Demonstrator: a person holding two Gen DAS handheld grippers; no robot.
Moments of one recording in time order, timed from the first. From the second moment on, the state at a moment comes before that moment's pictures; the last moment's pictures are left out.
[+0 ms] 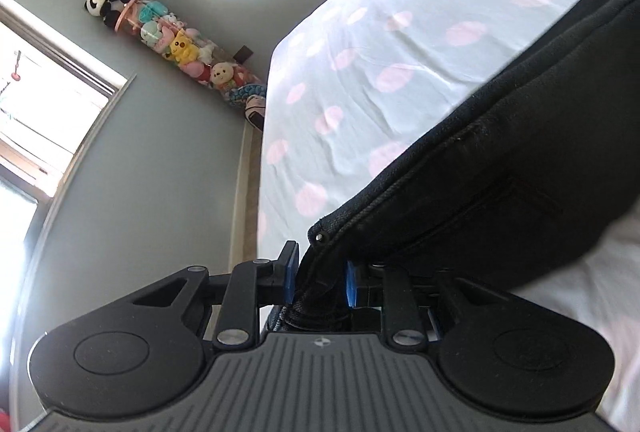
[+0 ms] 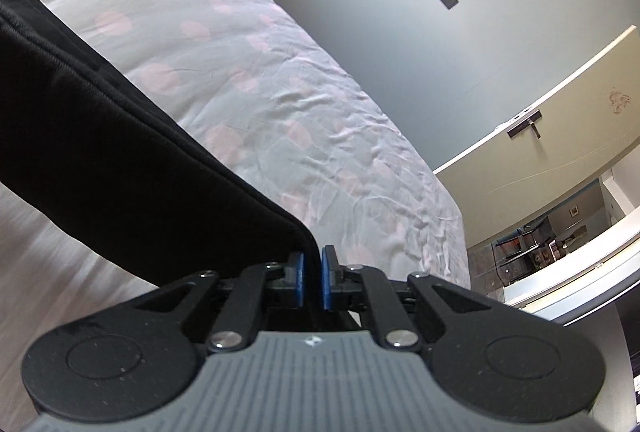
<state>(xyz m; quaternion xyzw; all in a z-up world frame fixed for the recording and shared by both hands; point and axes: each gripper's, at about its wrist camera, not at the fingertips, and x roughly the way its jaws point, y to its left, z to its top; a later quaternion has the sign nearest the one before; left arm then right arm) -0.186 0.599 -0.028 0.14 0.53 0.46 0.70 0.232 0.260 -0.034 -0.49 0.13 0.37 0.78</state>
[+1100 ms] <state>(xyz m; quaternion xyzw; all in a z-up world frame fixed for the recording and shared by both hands) -0.138 0.601 -0.088 0.08 0.49 0.47 0.72 0.276 0.343 -0.098 -0.38 0.22 0.38 0.81</state>
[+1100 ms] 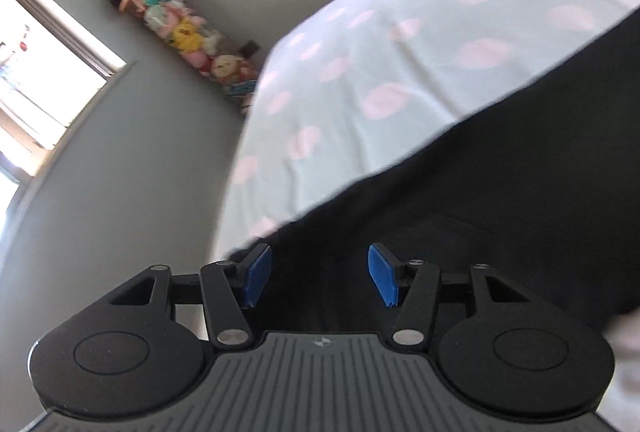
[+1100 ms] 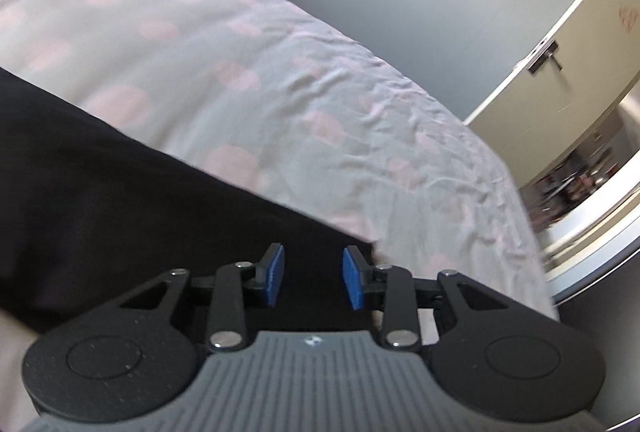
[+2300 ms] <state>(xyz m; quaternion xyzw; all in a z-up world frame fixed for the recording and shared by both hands) -0.110 0.479 -0.162 -0.12 0.34 0.55 0.75 0.095 0.209 -0.153 -0.09 0.30 0.54 0.78</state>
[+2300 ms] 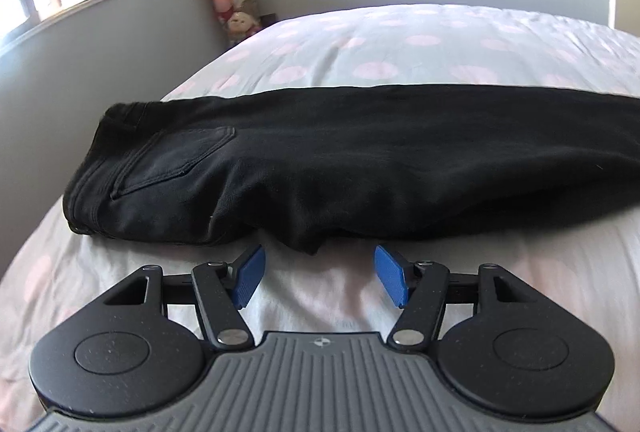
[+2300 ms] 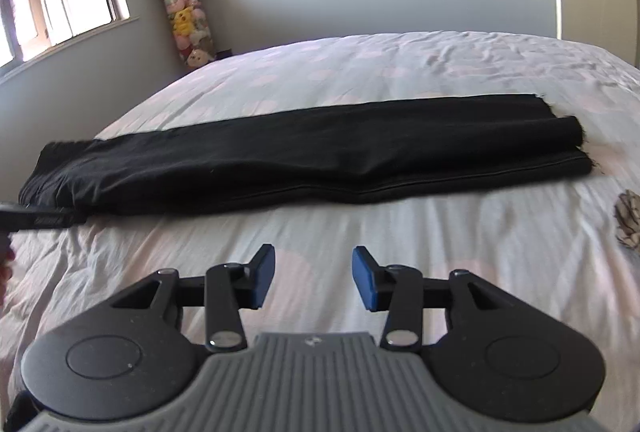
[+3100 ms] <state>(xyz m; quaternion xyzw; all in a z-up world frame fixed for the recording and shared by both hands) -0.153 0.510 -0.133 -0.23 0.32 0.52 0.76 0.082 0.240 -0.195 -0.18 0.26 0.57 0.76</state>
